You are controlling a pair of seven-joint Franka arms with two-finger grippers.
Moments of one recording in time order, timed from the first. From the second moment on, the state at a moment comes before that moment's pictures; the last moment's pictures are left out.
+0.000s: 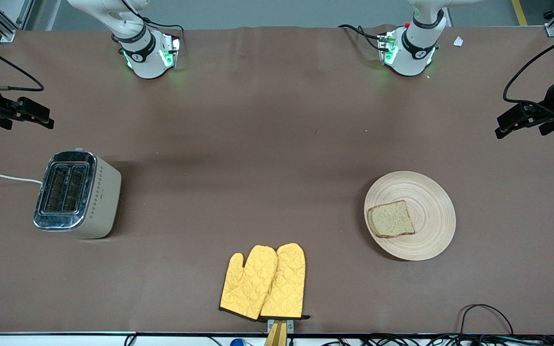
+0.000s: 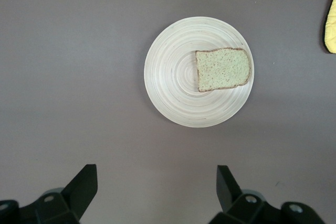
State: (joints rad) left arm 0.03 0.02 -0.09 -1.53 0.00 1.58 -0.12; right arm -0.02 0.01 -0.01 -1.56 0.00 1.47 -0.03
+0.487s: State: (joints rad) left arm 0.04 0.03 -0.08 -1.53 0.00 1.58 -0.12; right arm -0.02 0.01 -0.01 -1.56 0.00 1.47 -0.03
